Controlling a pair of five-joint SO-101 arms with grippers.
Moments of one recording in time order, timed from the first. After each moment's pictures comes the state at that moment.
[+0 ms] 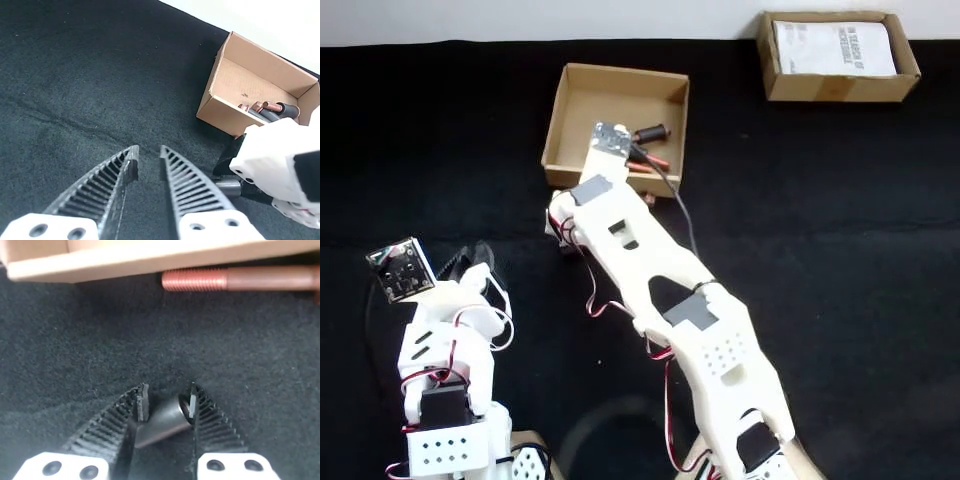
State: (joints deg) left arm -14.3 -102.0 96.3 36.7 19.5; right arm -42.5 39.4 -22.4 61.3 -47.5
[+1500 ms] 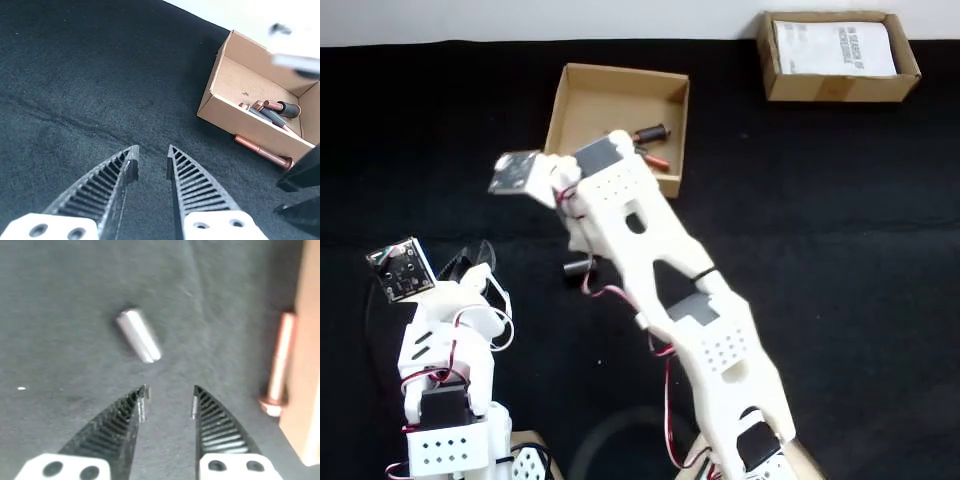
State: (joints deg) left arm -14.3 -102.0 96.3 37.1 19.5; right arm -42.3 40.2 -44.4 95.8 44.7
